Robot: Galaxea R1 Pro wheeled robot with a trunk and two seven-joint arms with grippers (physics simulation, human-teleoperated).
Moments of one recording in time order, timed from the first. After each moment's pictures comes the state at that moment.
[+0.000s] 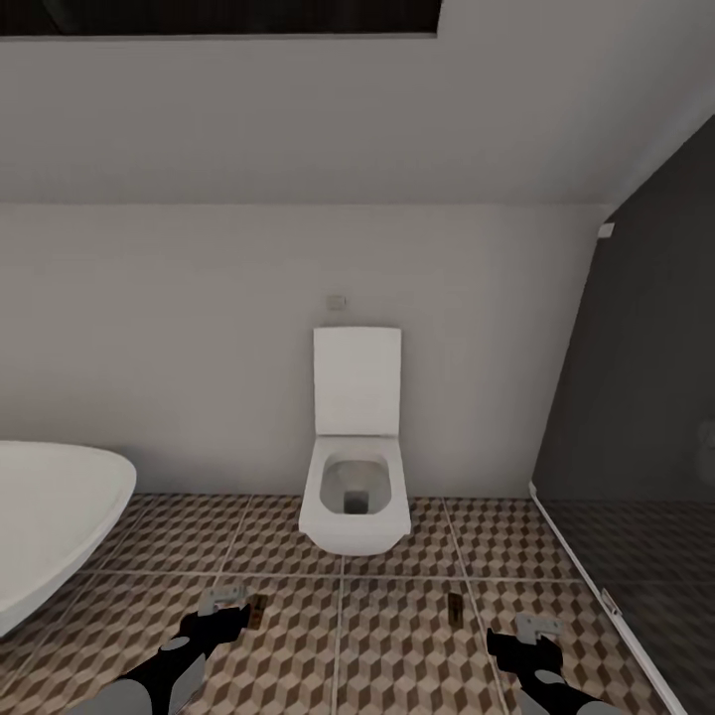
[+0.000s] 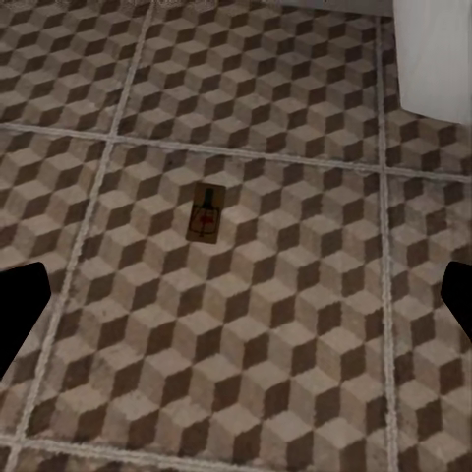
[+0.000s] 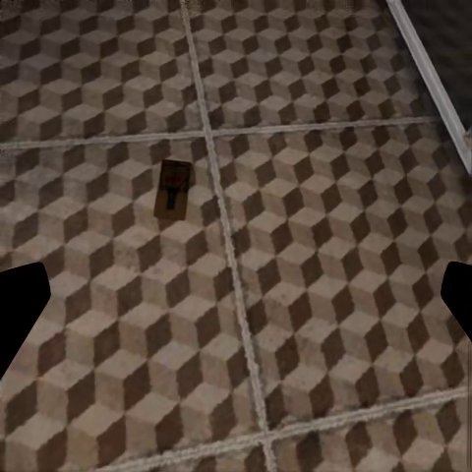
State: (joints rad) left arm -0.62 0.05 0.13 -0.09 -0.03 -0.16 -0.01; right arm -0.60 -0.06 -0.05 0.03 0.00 -0.29 -0.16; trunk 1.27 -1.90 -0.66
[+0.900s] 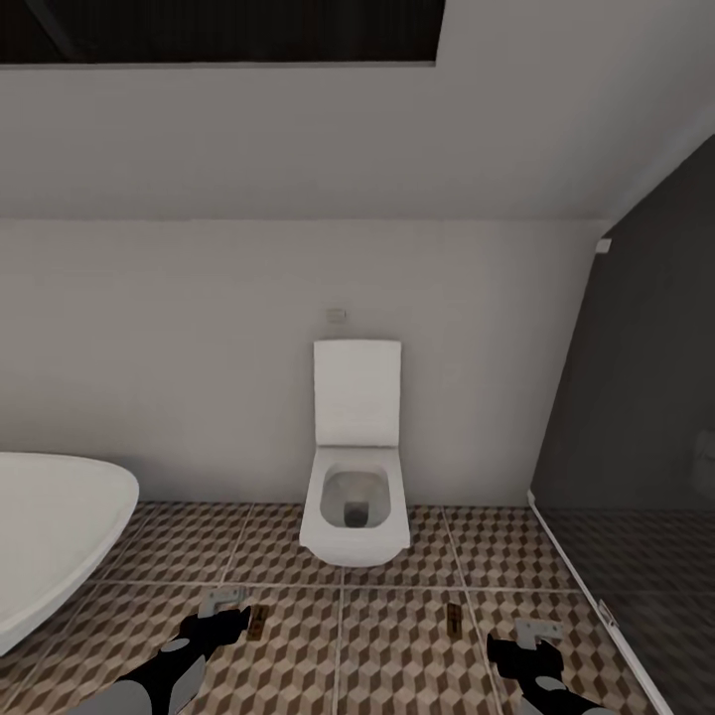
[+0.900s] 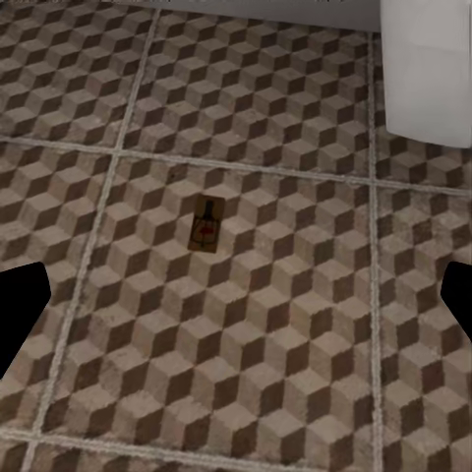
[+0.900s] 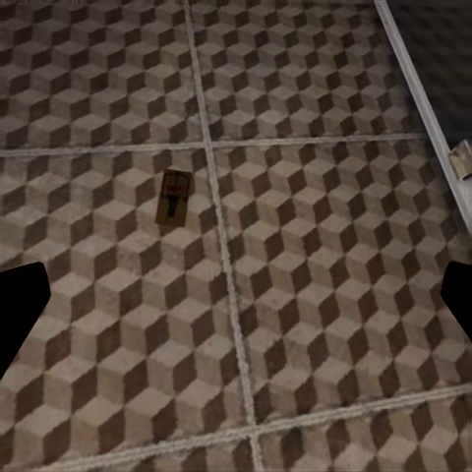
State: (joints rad) left arm -0.62 0.05 0.13 -0.08 -0.03 -0.16 -0.01; right arm -0.59 -0.07 -0.05 0.03 0.02 -0.29 -0.16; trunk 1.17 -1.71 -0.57
